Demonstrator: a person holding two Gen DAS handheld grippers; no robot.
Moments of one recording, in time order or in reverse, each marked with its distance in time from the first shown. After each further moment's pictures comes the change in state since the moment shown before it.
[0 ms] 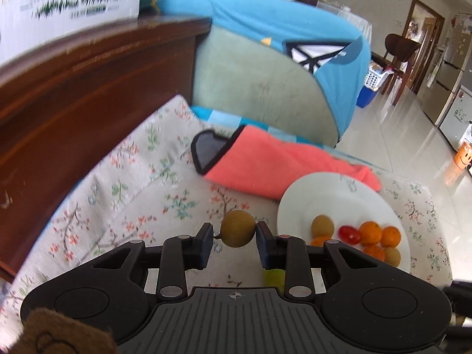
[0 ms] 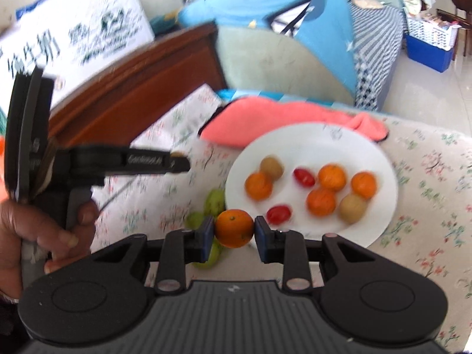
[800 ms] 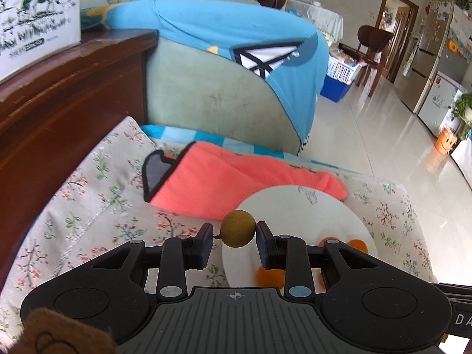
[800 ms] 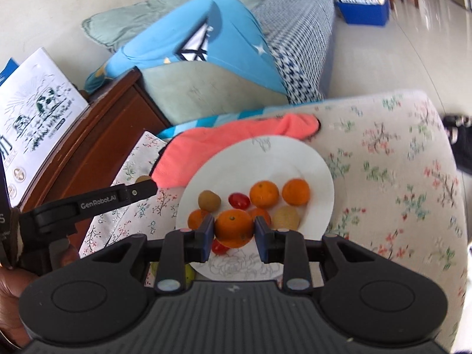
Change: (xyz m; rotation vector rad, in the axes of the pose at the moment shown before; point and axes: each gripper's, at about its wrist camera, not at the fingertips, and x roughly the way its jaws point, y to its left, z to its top) left arm 0.016 -0.045 0.020 0.076 0.012 -0.076; right arm -0.010 -0.066 0.015 0.336 -0.012 -0.048
